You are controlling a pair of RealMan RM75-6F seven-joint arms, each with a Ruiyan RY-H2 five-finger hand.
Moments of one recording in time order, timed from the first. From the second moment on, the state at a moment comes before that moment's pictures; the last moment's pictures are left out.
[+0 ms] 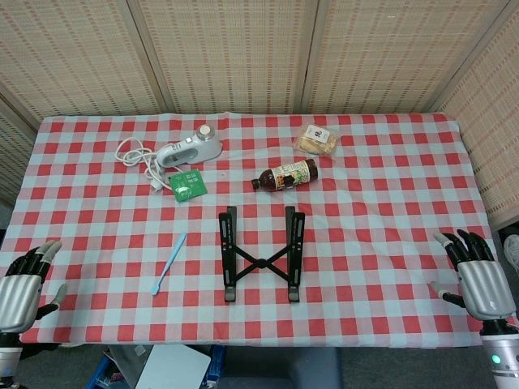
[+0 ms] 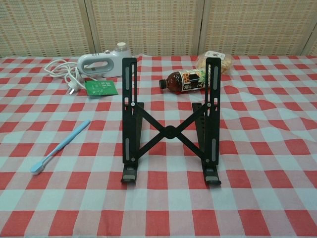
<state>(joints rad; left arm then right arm) -0.10 -1.14 -0.04 -1.62 1.49 1.48 0.17 0.08 -1.09 0.05 -1.64 -1.51 1.46 -0.10</state>
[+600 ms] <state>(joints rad) -0.14 -1.11 -0.05 -1.63 1.51 1.44 0.07 0.11 -1.08 0.04 -1.68 -1.54 1.42 0.00</state>
